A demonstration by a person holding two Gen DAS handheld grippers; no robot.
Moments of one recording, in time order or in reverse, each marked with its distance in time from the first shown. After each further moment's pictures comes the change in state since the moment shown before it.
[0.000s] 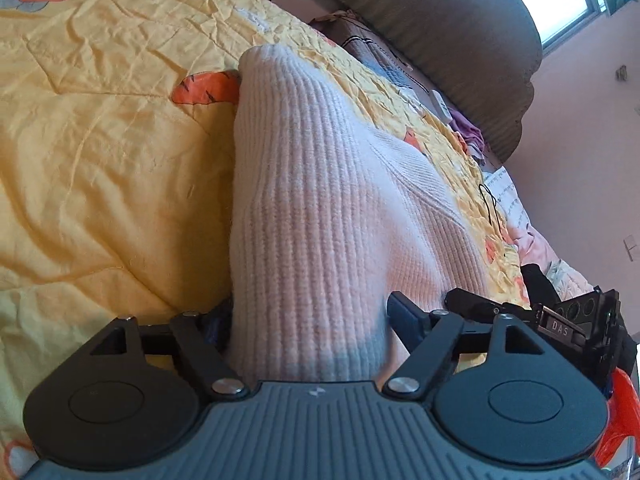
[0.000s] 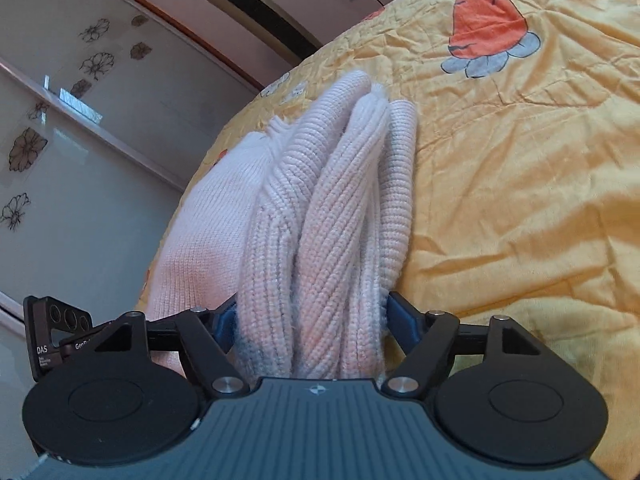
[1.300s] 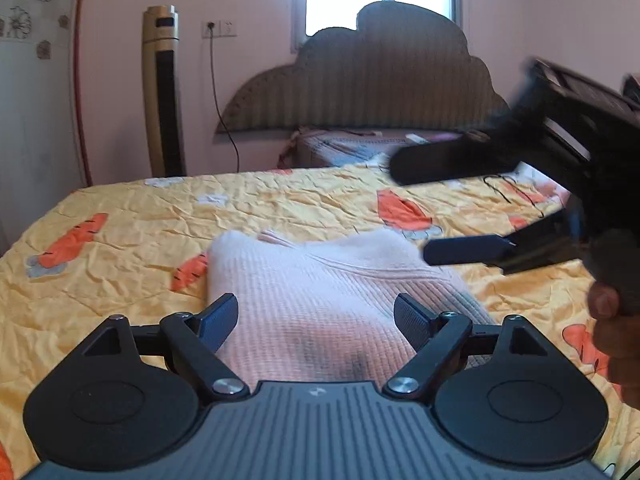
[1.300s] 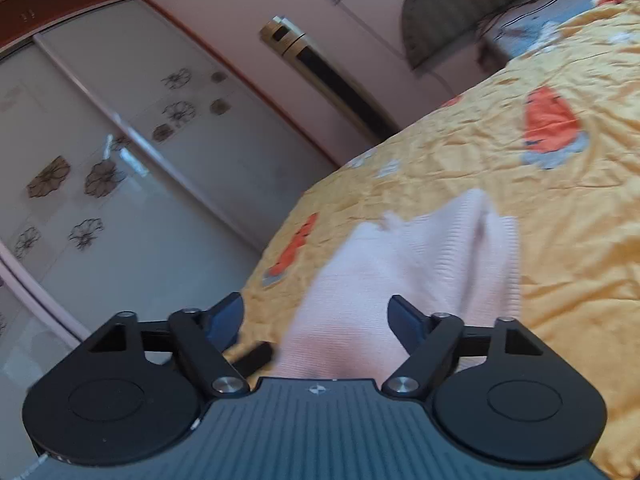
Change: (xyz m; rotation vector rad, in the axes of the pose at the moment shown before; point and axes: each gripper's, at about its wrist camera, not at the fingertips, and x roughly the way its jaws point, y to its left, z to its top) left arm -0.015 -0.119 -0.055 0.613 -0.352 0.297; right arm -0.061 0.092 -0.022 -0.108 -0.205 0.182
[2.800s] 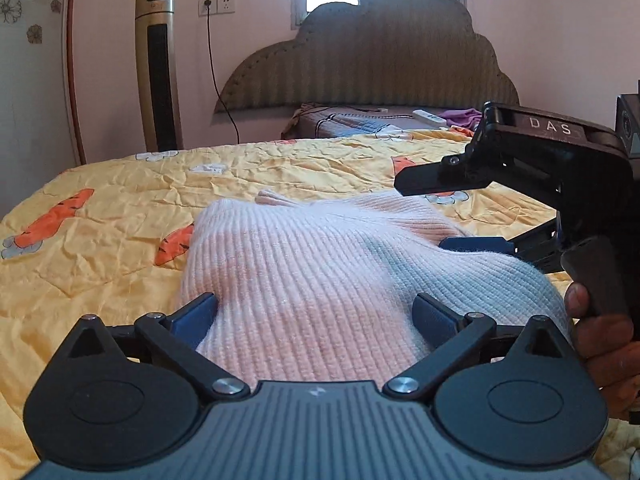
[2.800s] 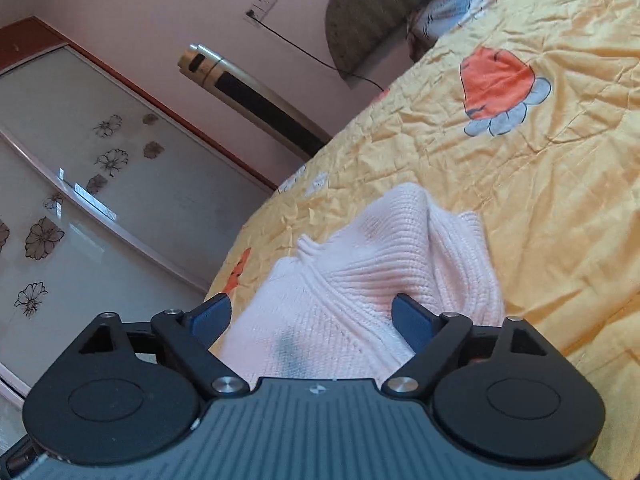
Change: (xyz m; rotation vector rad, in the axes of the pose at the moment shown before) left arm 0.047 0.019 -0.030 -0.028 0.029 0.011; right arm 0.057 -0.087 -0.010 0.150 -0.142 -0.153
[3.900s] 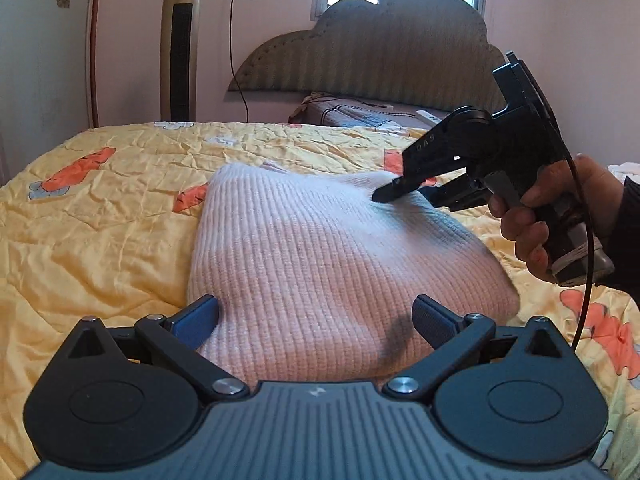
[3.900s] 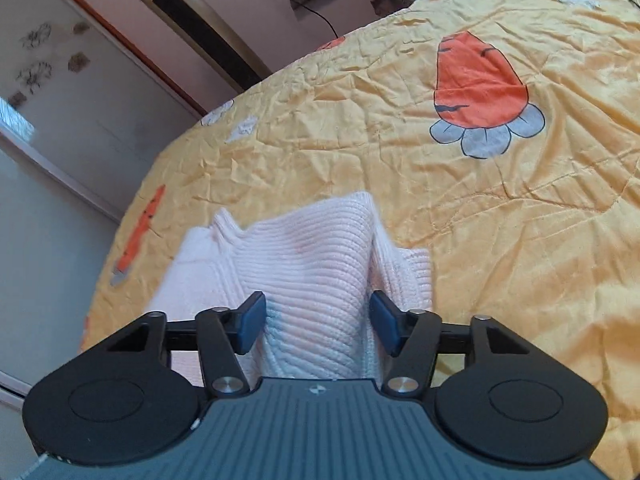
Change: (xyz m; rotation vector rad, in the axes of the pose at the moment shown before) left arm -0.070 -0.009 -0.025 -0.113 0.023 -0.025; right arm 0.046 0.016 0.052 -0.154 0.259 -0.298
